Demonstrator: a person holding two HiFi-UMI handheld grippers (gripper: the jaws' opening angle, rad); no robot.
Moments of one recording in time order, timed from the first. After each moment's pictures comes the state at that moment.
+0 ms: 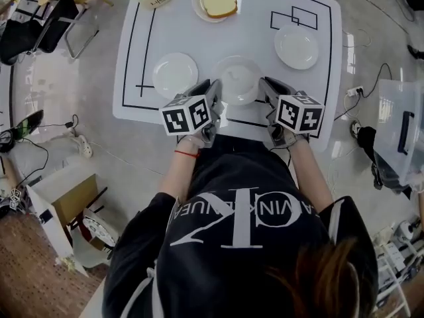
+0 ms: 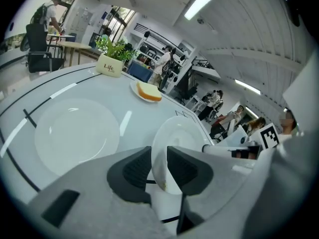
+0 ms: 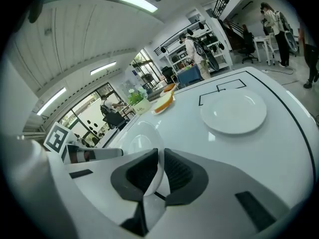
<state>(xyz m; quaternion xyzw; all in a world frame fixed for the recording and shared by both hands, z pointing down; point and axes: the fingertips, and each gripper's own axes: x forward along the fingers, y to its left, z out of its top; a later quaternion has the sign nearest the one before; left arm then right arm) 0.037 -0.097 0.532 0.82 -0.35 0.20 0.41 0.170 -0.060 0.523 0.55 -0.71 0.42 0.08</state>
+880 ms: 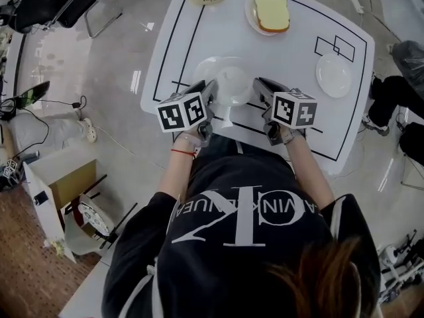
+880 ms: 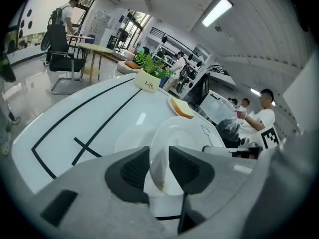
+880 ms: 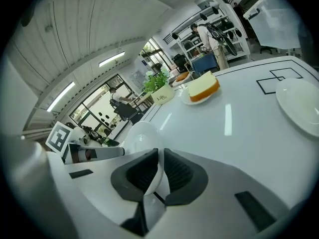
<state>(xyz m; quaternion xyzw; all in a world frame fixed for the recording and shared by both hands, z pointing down) -0.102 -0.159 0.526 0.77 -0.42 0.19 0.43 0.035 -0.141 0.523 0.48 -0.75 0.45 0.10</state>
